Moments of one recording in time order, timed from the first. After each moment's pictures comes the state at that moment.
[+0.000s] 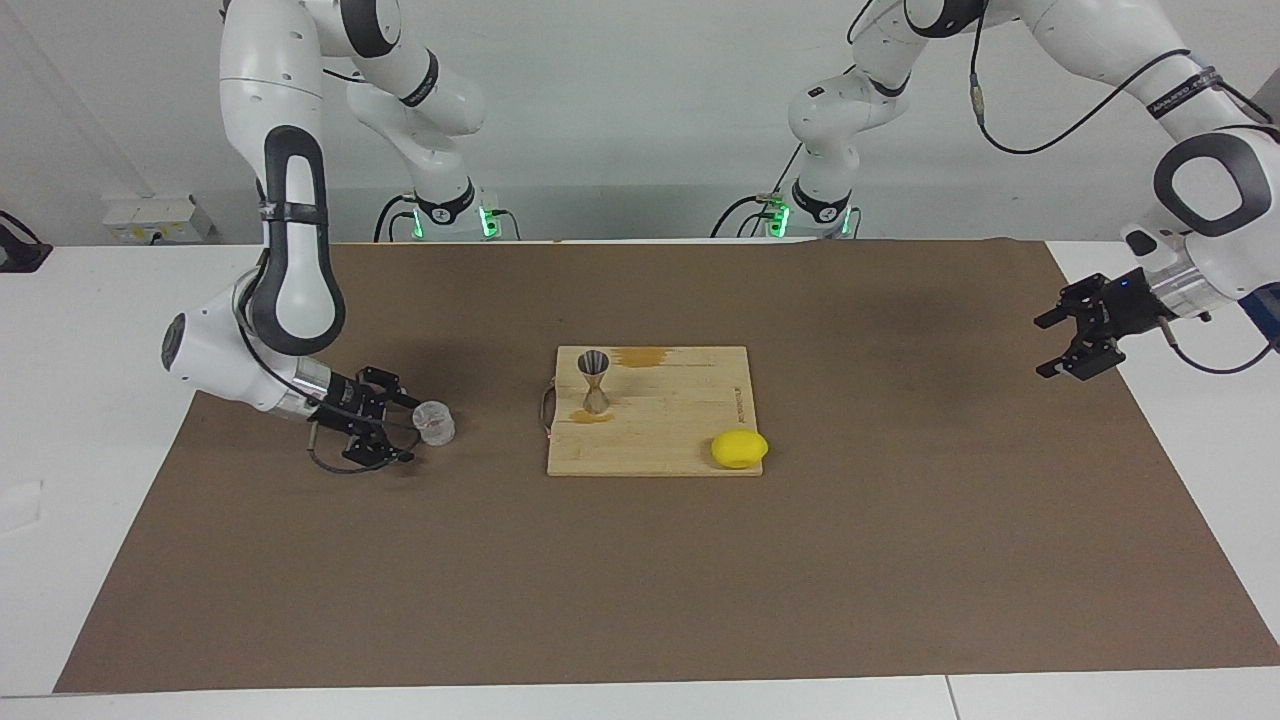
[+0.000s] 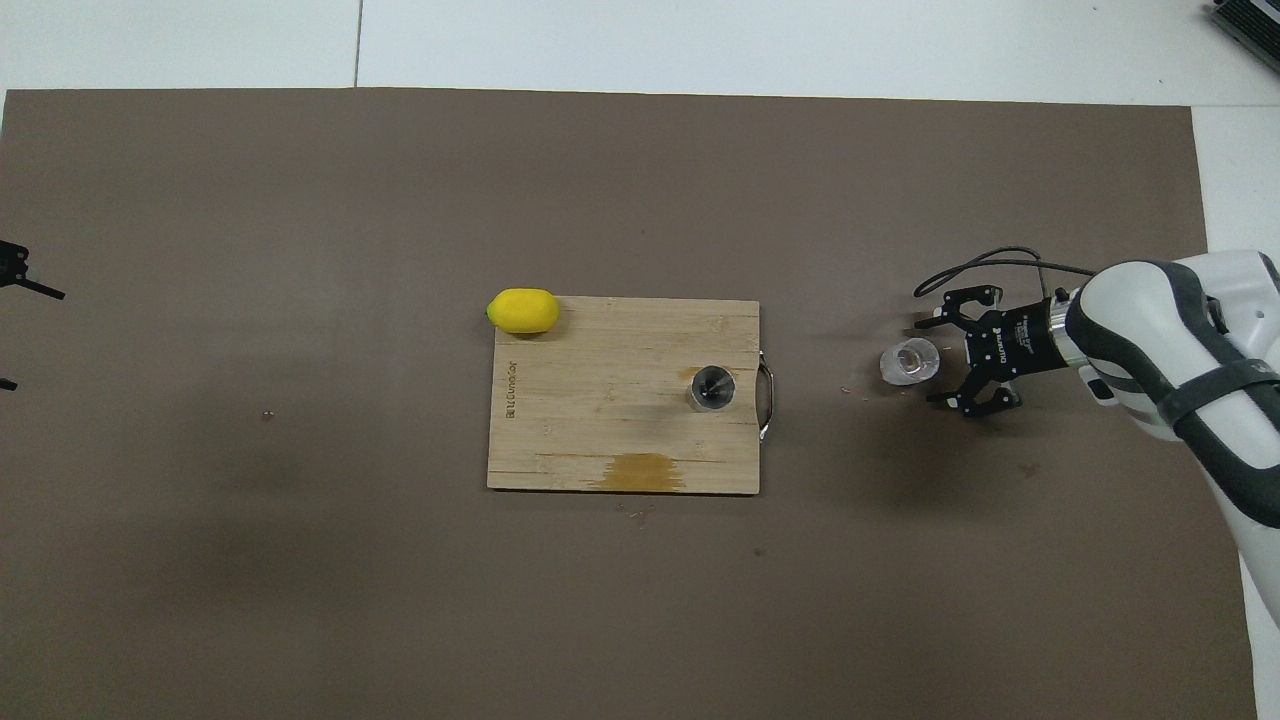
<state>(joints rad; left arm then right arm) 0.31 0.26 -0.04 -1.52 -0.16 1.57 2.24 -0.16 0.39 0.01 -1.97 0.69 2.05 0.95</state>
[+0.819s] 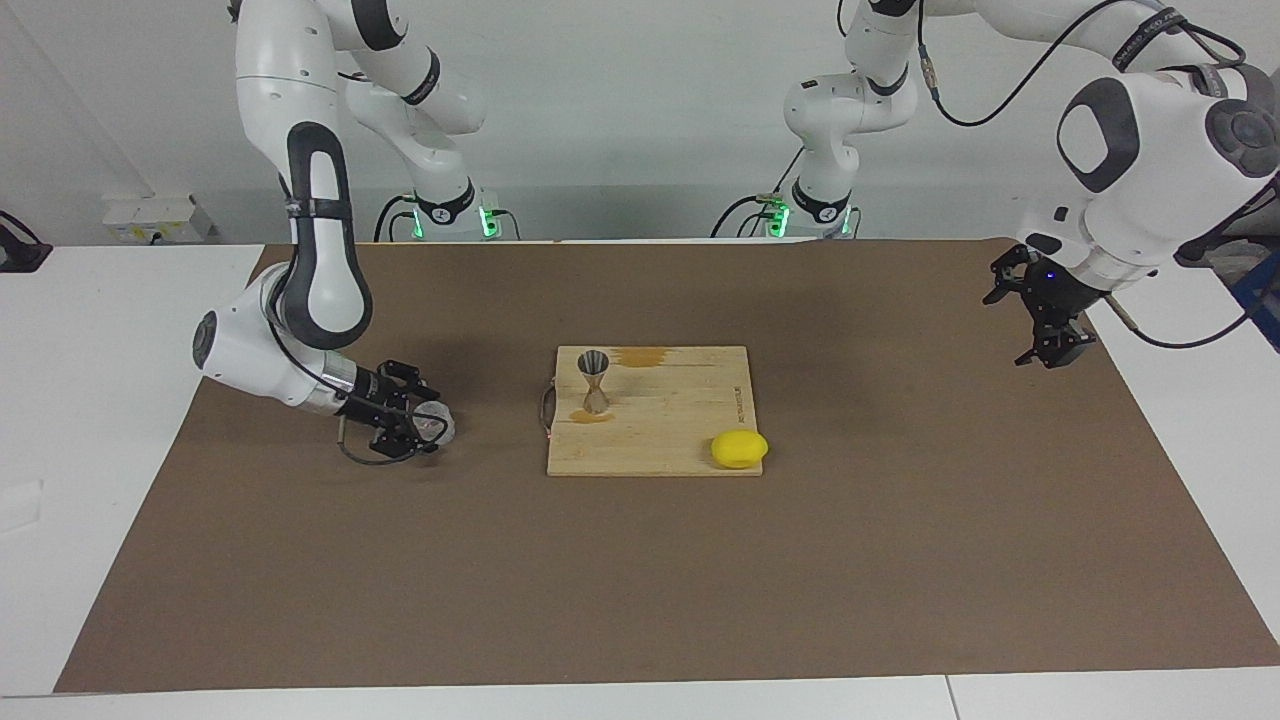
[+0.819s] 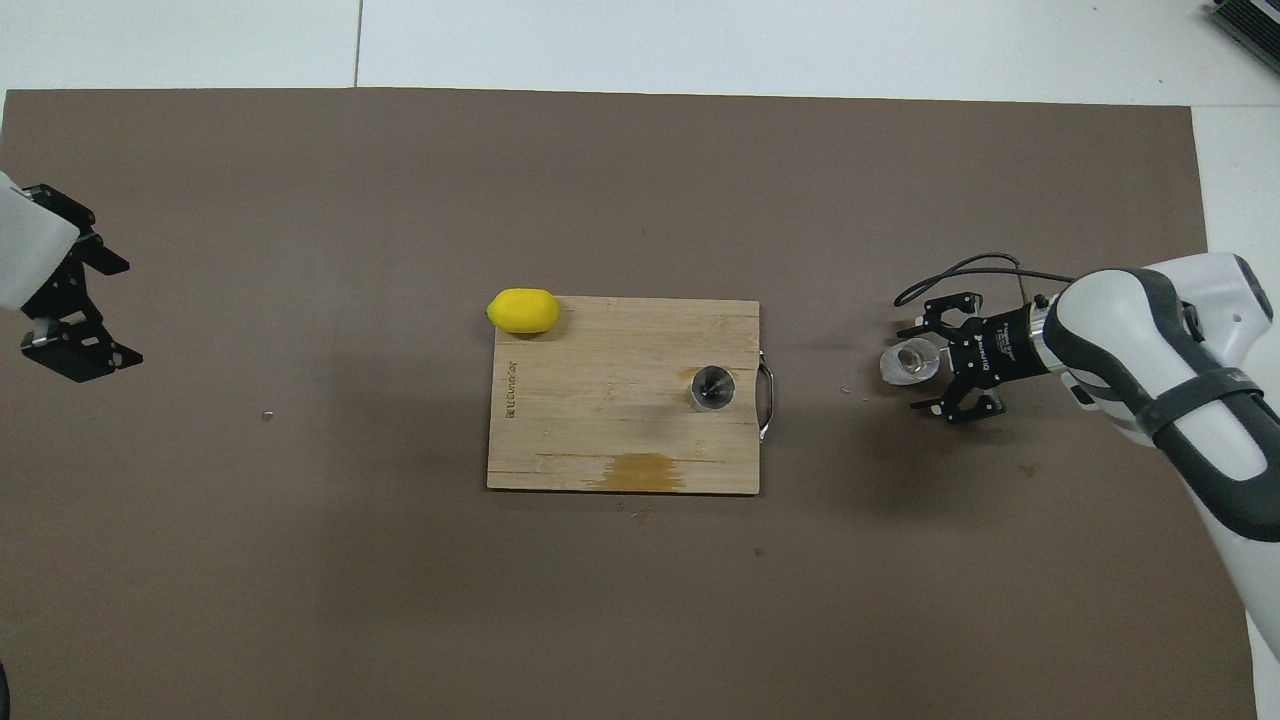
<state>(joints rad) 0.02 0.15 -0.04 -1.53 0.04 1.55 1.17 -0.12 0.36 0.01 -2.00 0.69 2.06 0.95</state>
